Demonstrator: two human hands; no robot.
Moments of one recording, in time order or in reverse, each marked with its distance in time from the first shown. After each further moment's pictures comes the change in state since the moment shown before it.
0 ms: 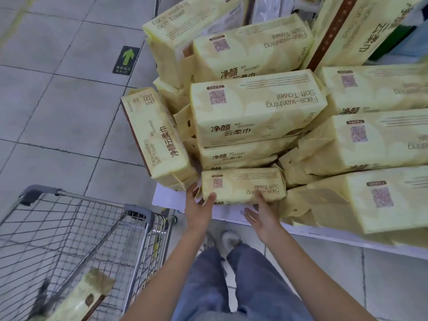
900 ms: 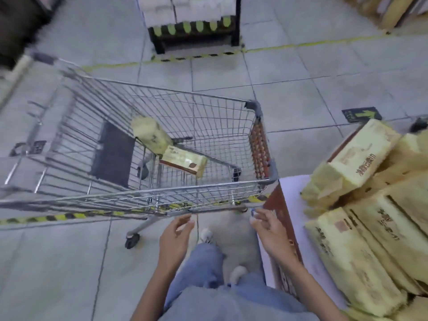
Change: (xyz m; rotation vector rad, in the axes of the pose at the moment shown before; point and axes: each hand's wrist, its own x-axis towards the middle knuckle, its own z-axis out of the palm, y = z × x) left_hand -0.247 -0.144 -0.074 -0.424 1.040 -0.139; right_hand -0.085 0.074 0.025 -1.578 -1.254 -0.600
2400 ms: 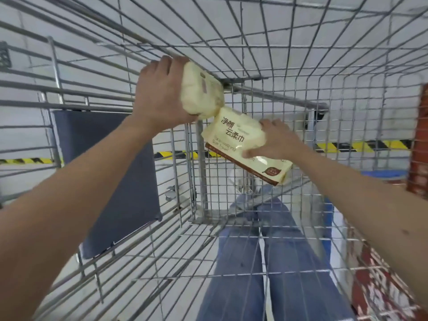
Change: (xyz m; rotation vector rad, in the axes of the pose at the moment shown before) left_hand 0.565 0.019 -0.102 1.243 -0.146 0.592; right_hand 0.459 -0.029 0.280 -0.855 -0.602 0.141
